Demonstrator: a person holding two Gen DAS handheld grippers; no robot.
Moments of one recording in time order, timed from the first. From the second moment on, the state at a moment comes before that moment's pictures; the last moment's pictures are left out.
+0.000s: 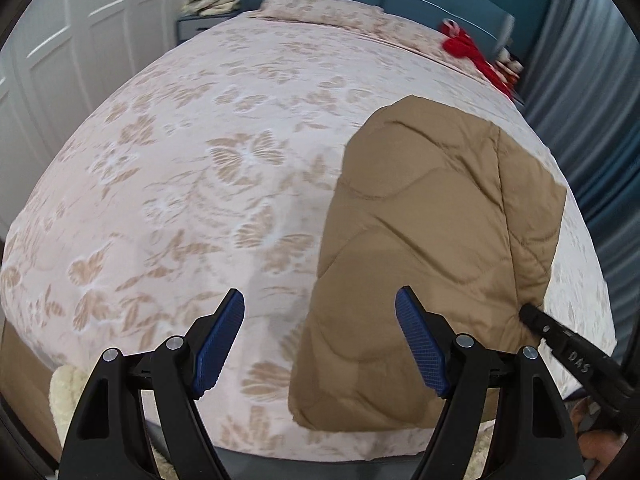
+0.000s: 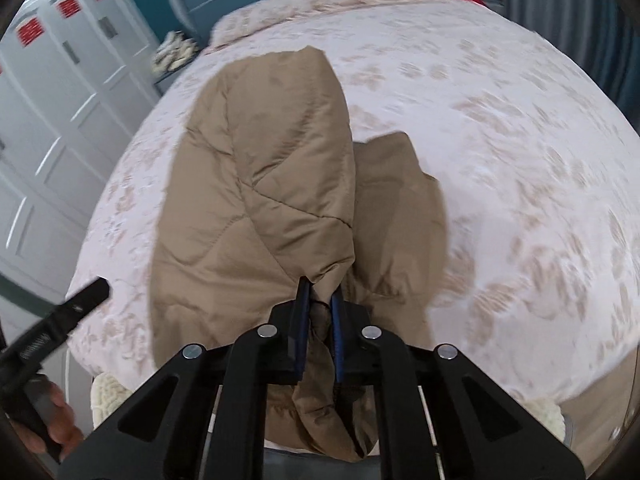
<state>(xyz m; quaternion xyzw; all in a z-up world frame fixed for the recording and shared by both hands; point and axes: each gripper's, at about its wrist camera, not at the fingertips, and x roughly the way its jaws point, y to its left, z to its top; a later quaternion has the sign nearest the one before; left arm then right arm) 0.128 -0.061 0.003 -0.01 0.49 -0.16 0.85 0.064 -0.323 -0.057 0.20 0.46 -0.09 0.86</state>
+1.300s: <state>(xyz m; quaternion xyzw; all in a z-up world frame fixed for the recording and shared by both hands) 0.157 -0.191 -0.111 0.12 0.53 -0.17 0.82 0.099 -0.390 -0.174 0.21 0.53 -0.12 0.81</state>
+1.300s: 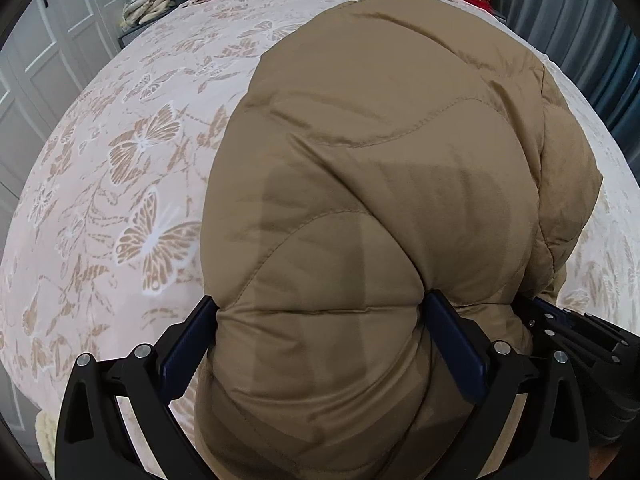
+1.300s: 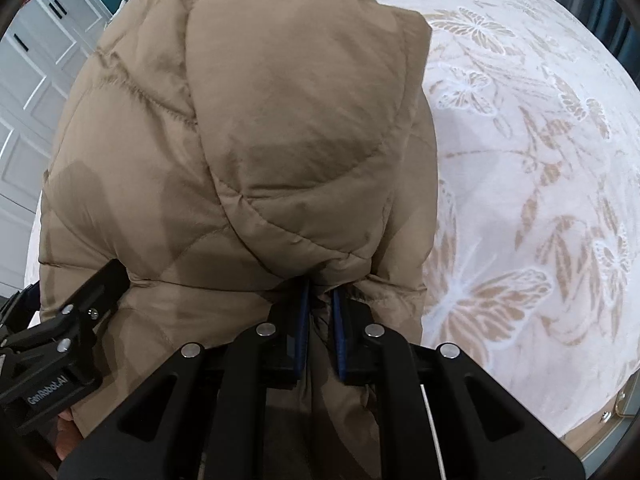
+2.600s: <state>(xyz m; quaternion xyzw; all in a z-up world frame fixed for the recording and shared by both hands) 0.099 -0.162 -0.084 0.14 0.55 -0.16 0.81 0.029 -0.326 -0.148 0.16 0.55 -0.12 0.81</state>
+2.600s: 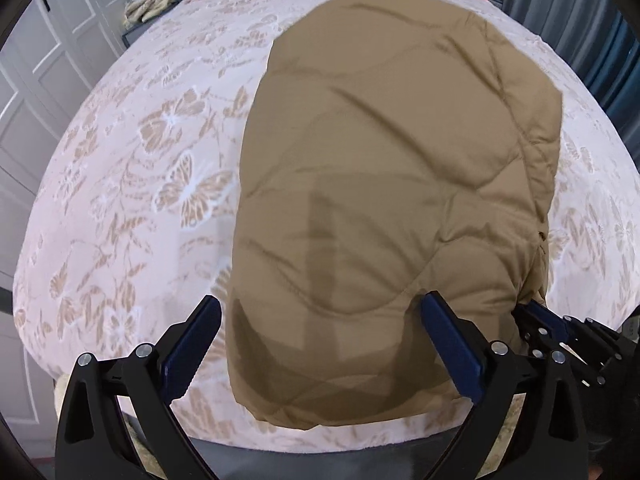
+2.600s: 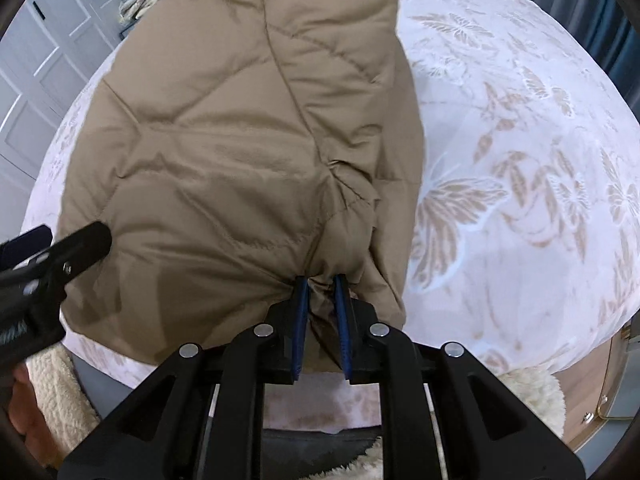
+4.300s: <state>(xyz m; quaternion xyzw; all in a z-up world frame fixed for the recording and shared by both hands) 0.237 -0.229 -0.095 0.12 0.51 -0.12 0.84 0.164 -0.396 -0.157 0.17 0.53 -0.15 0.82</state>
